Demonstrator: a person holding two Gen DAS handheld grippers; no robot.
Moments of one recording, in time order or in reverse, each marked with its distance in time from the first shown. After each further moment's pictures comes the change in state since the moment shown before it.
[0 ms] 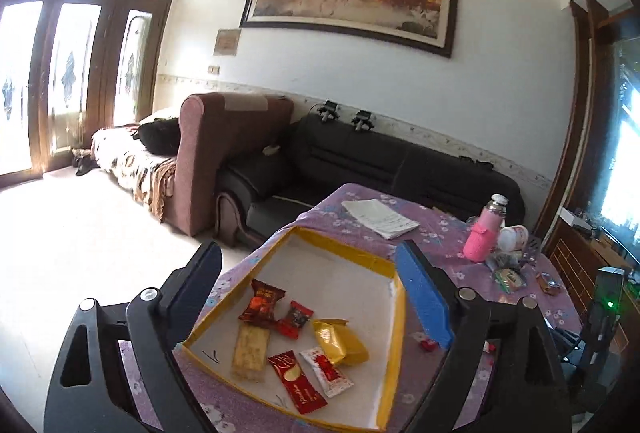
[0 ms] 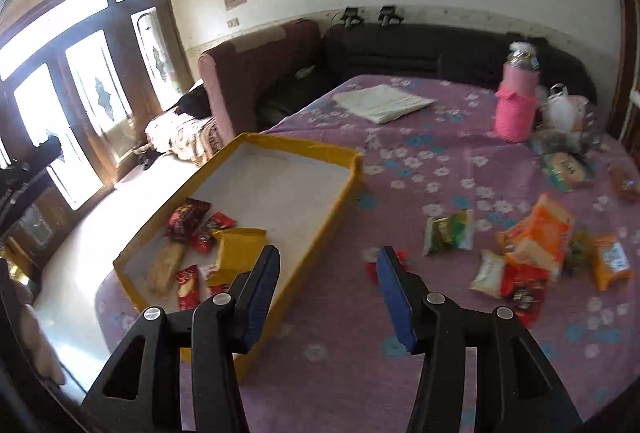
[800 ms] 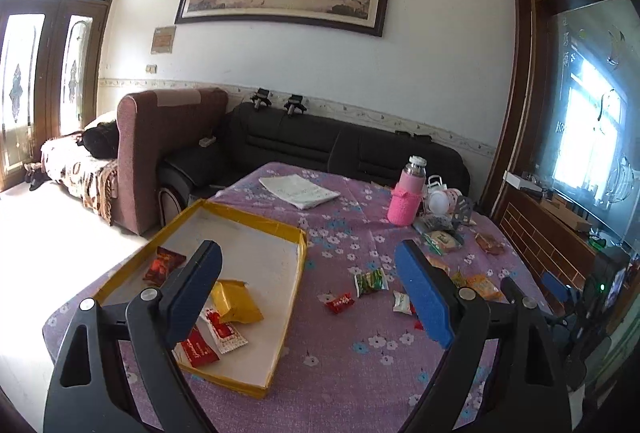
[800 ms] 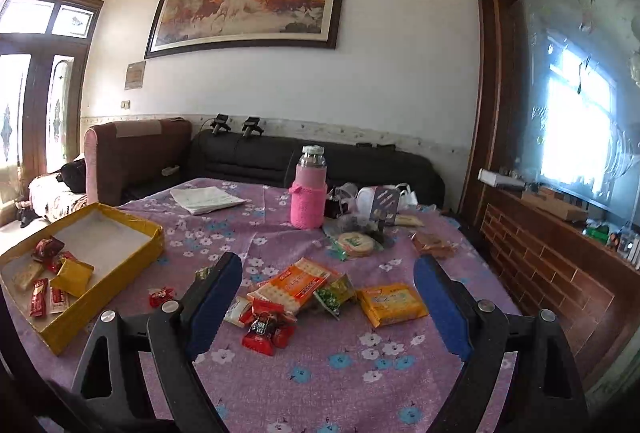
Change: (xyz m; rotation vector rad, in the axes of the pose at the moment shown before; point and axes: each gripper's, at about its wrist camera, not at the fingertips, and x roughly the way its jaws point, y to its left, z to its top) left arm -0.010 -0.090 -0.040 0.085 0.094 -0.186; right arm -0.071 -0.127 -0.056 0.046 -0.291 -0.353
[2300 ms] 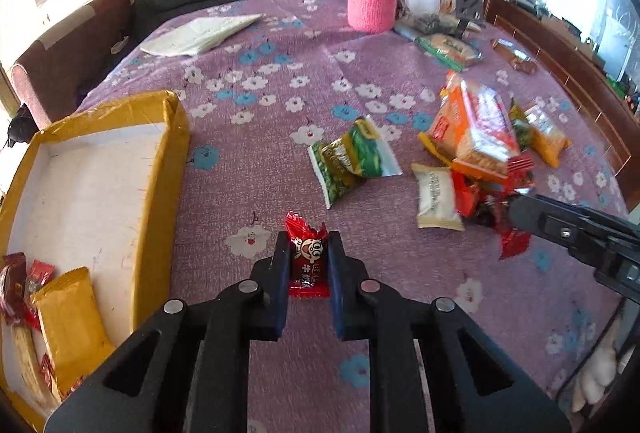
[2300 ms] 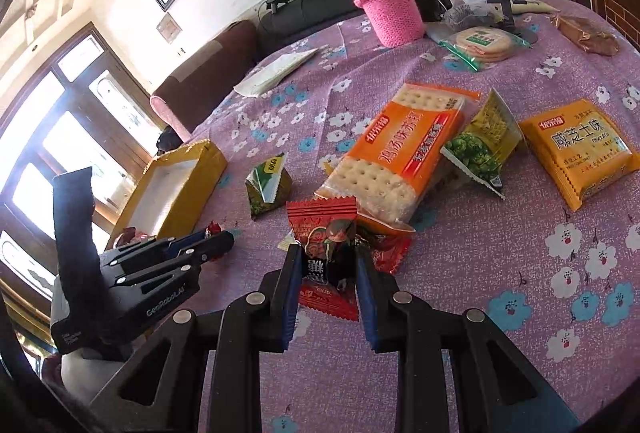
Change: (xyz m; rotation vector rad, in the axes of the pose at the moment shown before) left arm 0.231 -0.081 -0.076 0.320 0.568 -0.079; right arm 0.152 -0.009 -0.048 0.328 0.526 0.499
